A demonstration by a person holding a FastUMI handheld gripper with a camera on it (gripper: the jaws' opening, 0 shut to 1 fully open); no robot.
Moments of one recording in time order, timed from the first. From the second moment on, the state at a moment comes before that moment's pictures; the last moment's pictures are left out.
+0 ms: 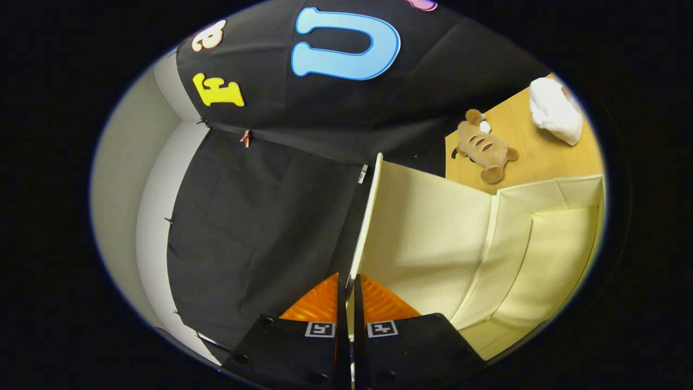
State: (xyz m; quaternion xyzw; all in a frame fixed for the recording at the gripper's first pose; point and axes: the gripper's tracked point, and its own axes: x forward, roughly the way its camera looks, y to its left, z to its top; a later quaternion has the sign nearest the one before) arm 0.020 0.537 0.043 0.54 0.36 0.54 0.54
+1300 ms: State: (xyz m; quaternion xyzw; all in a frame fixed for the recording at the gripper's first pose) arm 0.006 0.454 0.032 0.34 0.17 0.54 0.75
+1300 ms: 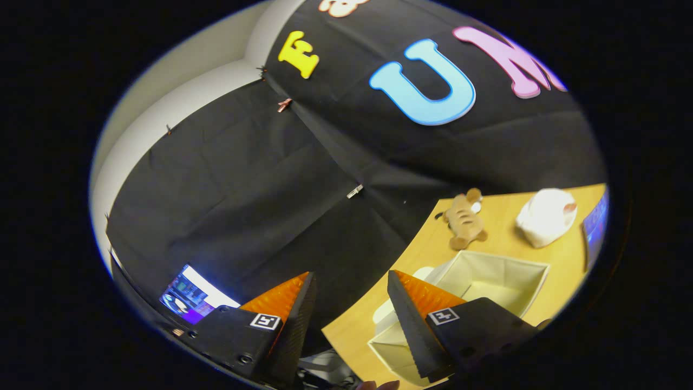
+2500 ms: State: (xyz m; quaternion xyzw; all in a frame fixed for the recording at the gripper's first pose) arm -0.034 0.179 -0.198 0.19 0.20 0.23 0.93
